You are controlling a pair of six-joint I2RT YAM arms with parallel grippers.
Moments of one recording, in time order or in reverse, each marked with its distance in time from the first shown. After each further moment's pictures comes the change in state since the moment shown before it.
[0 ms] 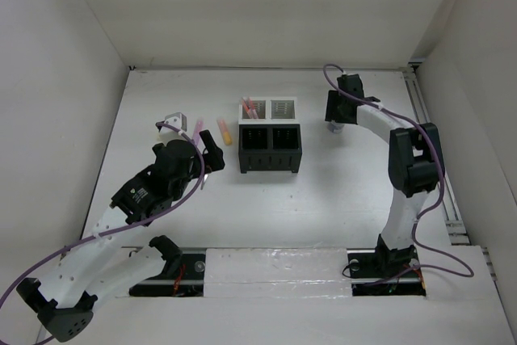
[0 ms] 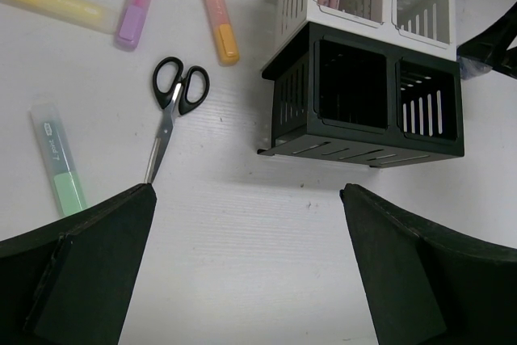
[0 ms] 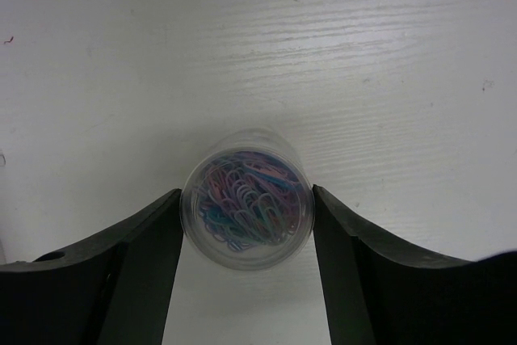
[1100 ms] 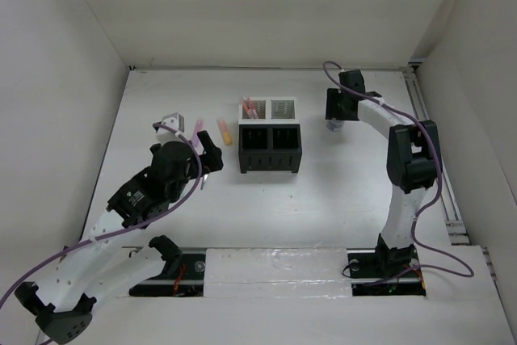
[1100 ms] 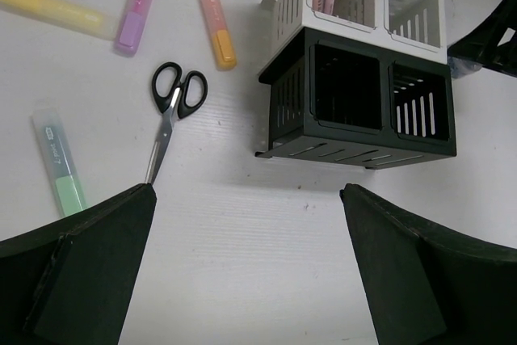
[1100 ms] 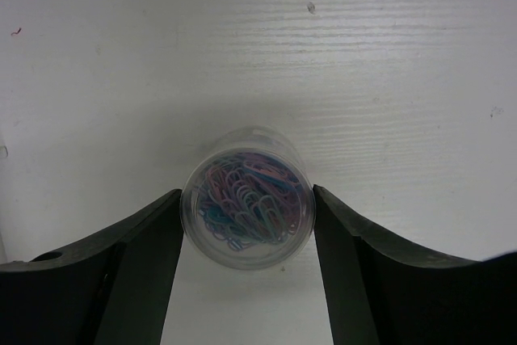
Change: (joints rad) left arm 0.000 -0.025 0.000 0.000 0.001 0.010; right arm -0.022 0.047 0.084 -0.069 -0.081 -0.057
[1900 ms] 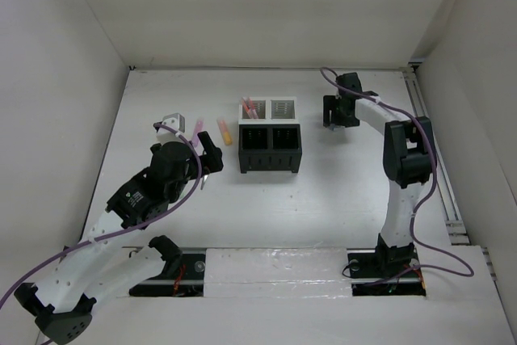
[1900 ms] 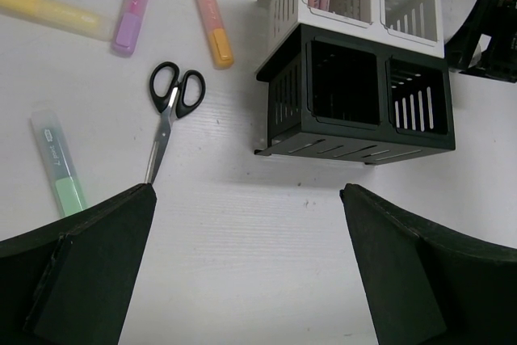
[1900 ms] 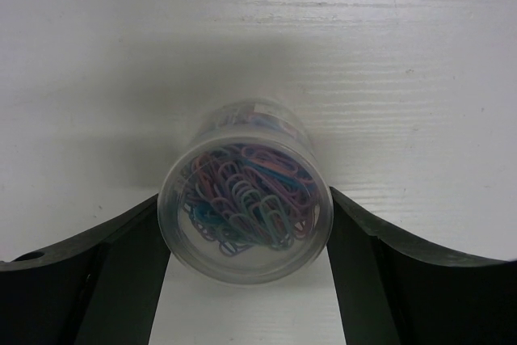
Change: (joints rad) left arm 0.000 -0.008 0.000 0.000 0.014 0.016; right arm -0.002 0.067 0.047 -0.103 -0.031 -0.032
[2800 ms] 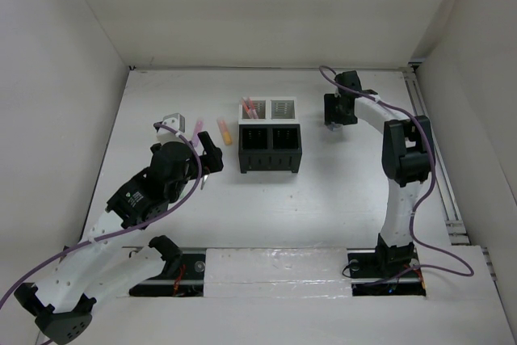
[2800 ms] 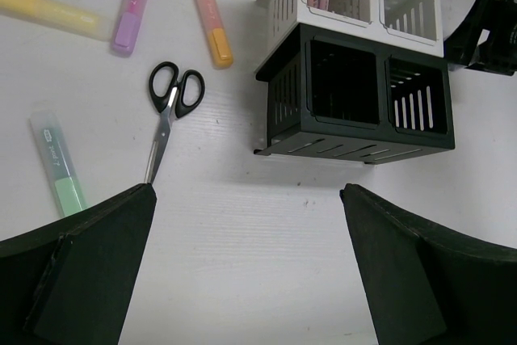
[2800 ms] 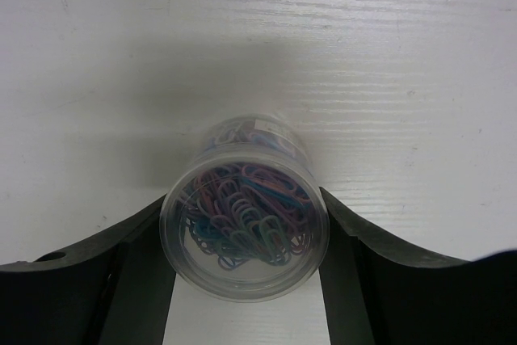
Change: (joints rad) left arm 0.000 0.000 0.000 0.000 0.002 0.003; right arm 0.000 0.023 0.034 0.000 -0.007 -0.022
